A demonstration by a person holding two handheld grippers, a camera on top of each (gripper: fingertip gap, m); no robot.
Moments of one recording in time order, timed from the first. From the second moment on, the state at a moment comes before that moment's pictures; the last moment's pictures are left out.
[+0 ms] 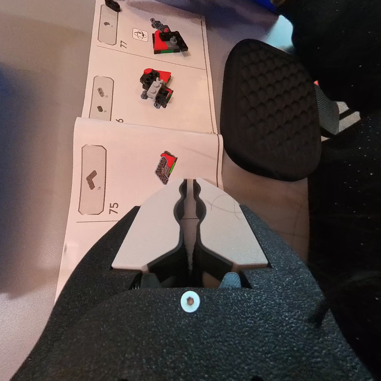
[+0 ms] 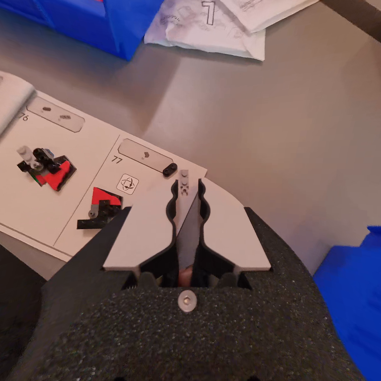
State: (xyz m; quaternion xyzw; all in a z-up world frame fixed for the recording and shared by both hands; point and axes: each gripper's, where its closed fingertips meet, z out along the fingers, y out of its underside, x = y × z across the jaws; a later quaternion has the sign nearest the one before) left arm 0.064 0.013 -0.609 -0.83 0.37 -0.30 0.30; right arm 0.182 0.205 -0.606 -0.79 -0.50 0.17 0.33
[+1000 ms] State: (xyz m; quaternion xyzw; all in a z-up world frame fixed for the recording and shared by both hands) left arm 0.081 0.022 -0.566 -0.80 0.37 -0.24 0.40; right arm 0.176 0.099 -0.578 -0.61 -0.71 0.22 0.28
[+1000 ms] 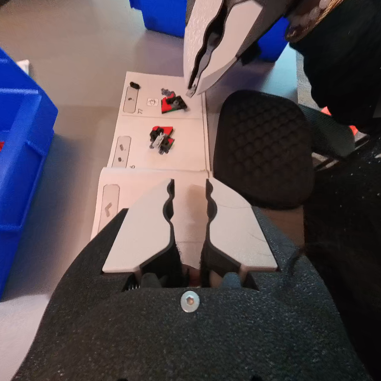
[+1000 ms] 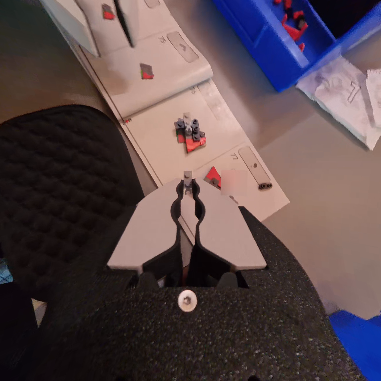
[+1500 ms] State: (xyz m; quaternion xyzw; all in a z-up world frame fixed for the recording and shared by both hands) left arm 0.095 0.041 -0.604 -0.84 0.40 -0.15 0.35; right arm 0.216 0.133 -0.614 -0.77 -0.57 0.15 0.26
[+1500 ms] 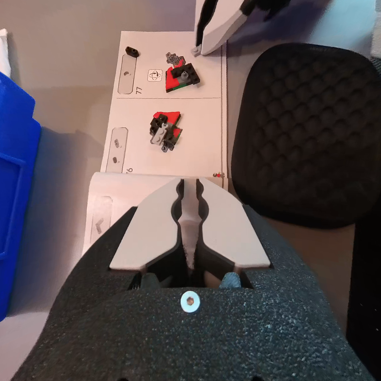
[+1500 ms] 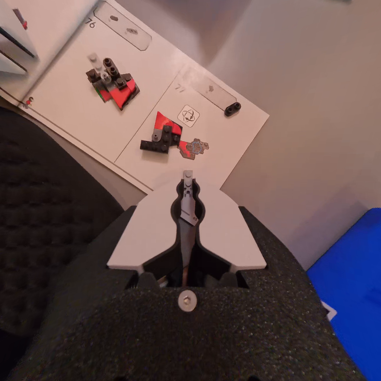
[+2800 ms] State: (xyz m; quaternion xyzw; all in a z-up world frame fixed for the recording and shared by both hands) left arm 0.122 0.065 -0.603 -0.80 0.45 -0.26 0.31; right arm 0.193 0.165 -0.611 -0.77 -0.54 0.16 0.28
